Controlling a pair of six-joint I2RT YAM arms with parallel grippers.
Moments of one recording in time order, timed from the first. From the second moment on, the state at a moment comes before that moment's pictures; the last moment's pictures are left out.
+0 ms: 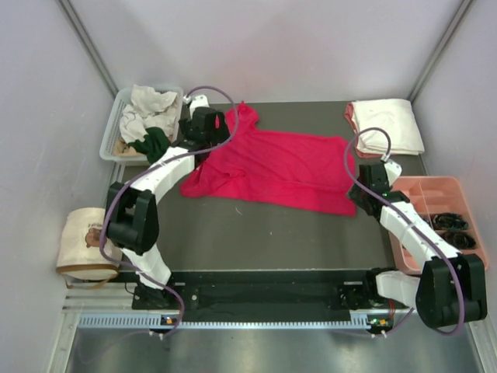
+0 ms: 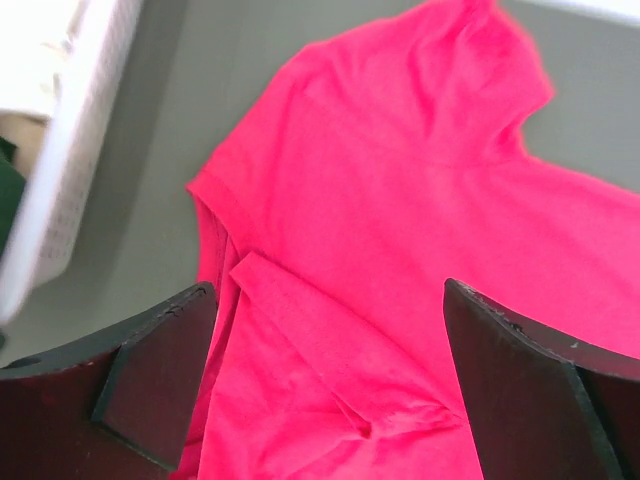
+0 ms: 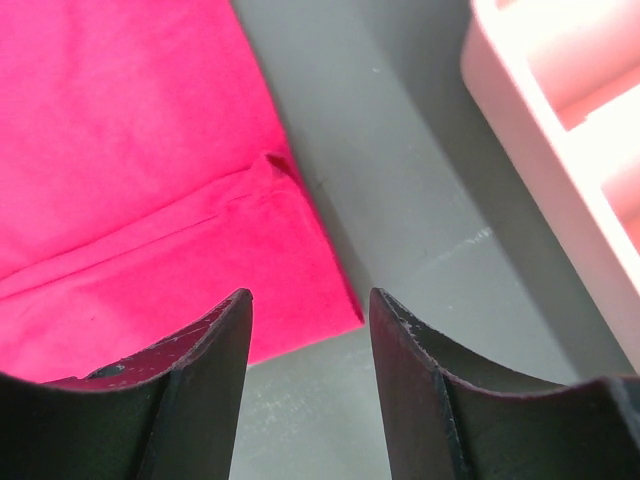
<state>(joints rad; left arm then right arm) -0.35 1.77 1.36 -0.14 -0.39 -0.39 0.15 1.16 0.67 -0.41 0.34 0.68</state>
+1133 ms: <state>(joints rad) -0.41 0.76 0.77 -0.48 -0.53 -0.61 0.68 2.18 1.79 -0.35 -0.03 0.07</state>
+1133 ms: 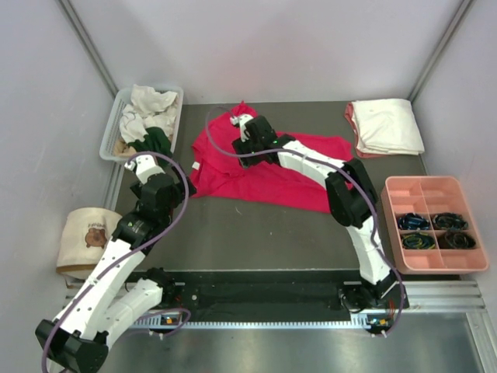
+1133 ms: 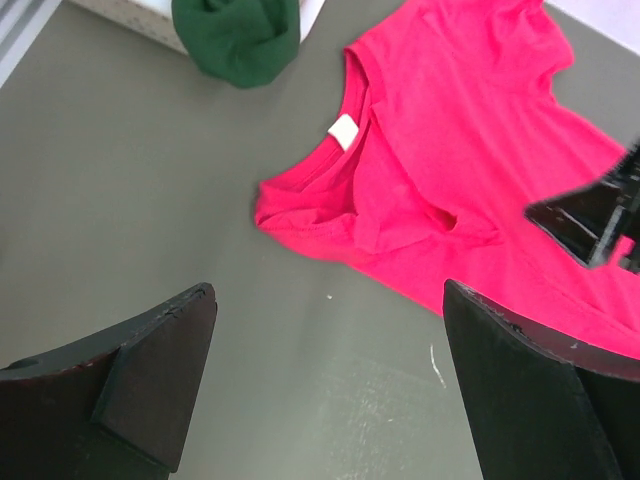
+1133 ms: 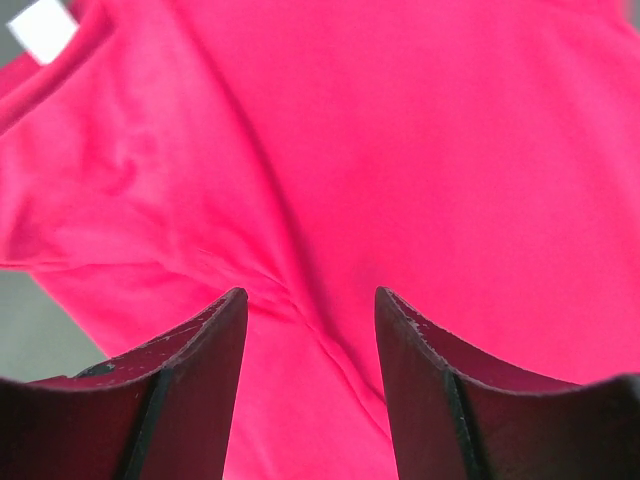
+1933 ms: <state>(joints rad) -0.41 0.75 0.73 -0.51 -0.53 -0.63 0.80 2.35 1.97 -0.43 -0.09 -0.05</state>
